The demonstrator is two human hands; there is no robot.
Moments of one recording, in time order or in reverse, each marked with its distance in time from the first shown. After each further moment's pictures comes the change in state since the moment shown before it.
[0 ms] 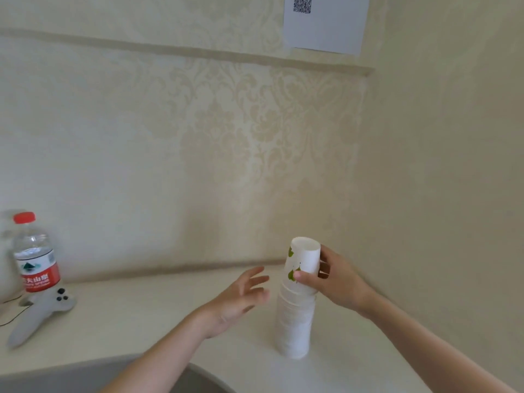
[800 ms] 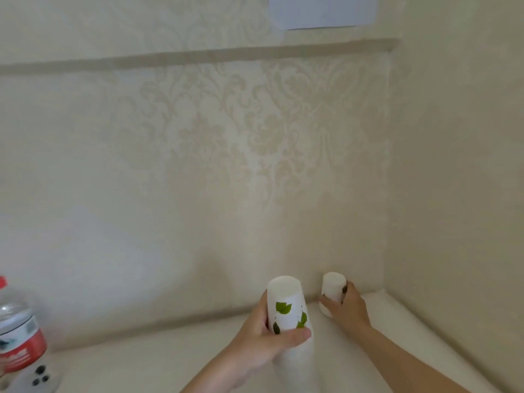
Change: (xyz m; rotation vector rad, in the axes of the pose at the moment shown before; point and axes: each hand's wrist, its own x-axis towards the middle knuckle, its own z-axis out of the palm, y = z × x) left_hand 0.068 0.023 -0.007 0.157 0.125 0.116; right_hand 0.174 0.155 0.038 0.002 0.382 0.364
